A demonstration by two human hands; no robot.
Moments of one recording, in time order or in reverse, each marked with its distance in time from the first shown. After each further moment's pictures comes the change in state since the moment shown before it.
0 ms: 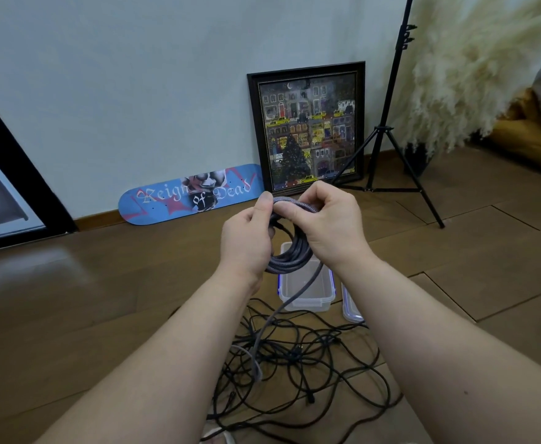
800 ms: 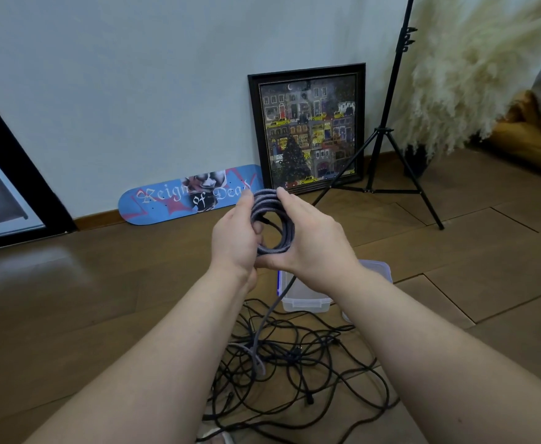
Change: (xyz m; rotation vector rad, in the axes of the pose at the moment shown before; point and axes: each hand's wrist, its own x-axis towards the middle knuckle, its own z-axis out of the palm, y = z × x) left_hand 0.001 0.011 -0.005 -0.191 0.139 -0.163; right_hand -0.020 -0.011 0.003 -0.582 -0.363 -0.152
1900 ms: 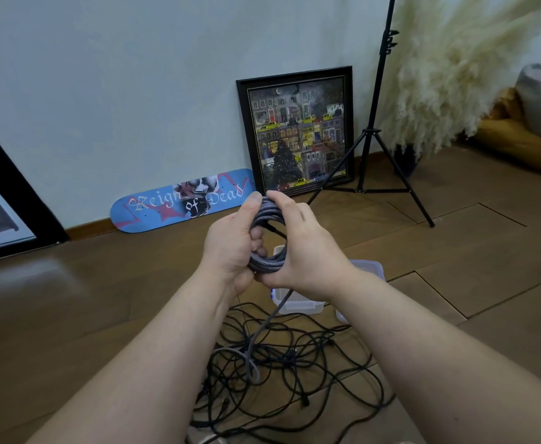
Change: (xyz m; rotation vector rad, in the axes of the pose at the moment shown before) left_hand -0.008 0.004 0.008 -0.079 -0.213 -0.084; right_hand -0.010 0.012 -0.006 0.174 -0.068 0.025
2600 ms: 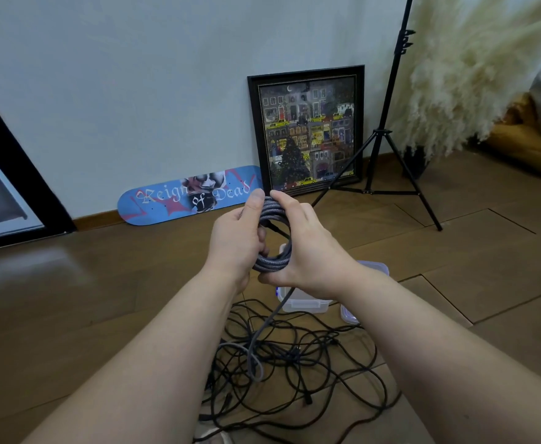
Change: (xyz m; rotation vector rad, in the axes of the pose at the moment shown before) left_hand 0.001 0.000 -0.014 0.254 0.088 0.126; right_hand 0.004 -0.007 0.006 0.071 -0.075 -0.011
